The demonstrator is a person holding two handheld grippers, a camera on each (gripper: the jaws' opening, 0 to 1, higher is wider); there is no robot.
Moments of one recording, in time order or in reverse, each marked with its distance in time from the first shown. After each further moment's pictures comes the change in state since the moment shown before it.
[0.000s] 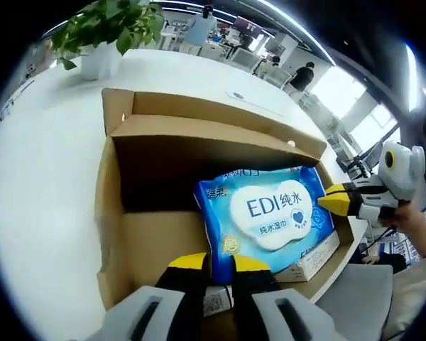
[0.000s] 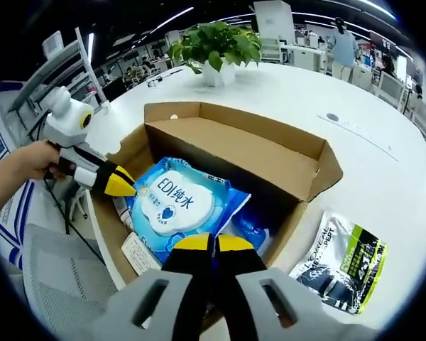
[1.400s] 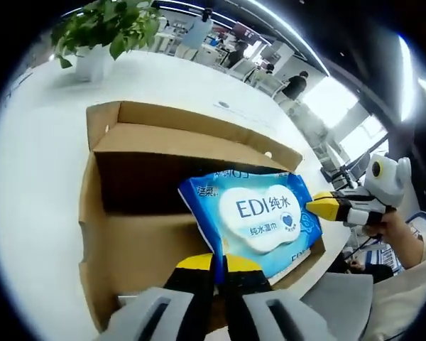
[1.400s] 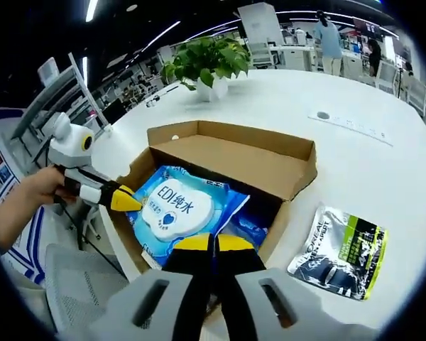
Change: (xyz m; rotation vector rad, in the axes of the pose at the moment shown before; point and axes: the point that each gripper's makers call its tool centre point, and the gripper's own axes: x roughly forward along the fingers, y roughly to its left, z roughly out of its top) left arm -0.024 -0.043 0.018 -0.019 -0.054 -0.069; right arm -0.037 -0.004 0.013 0.129 -0.082 0.039
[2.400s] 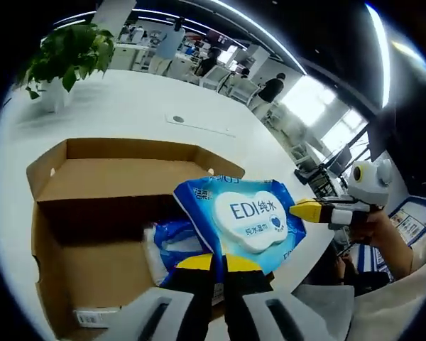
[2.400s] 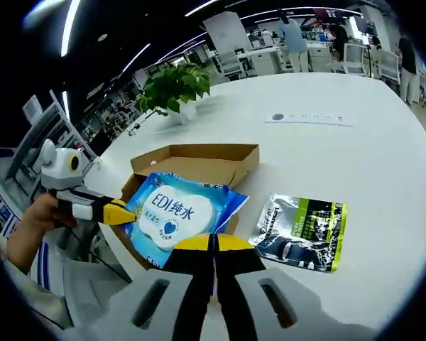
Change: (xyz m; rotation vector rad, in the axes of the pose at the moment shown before) left arm 0.025 -0.091 0.025 0.087 -0.028 -0.098; right arm -0.075 -0.056 -0.003 0.179 -0.085 -0.074
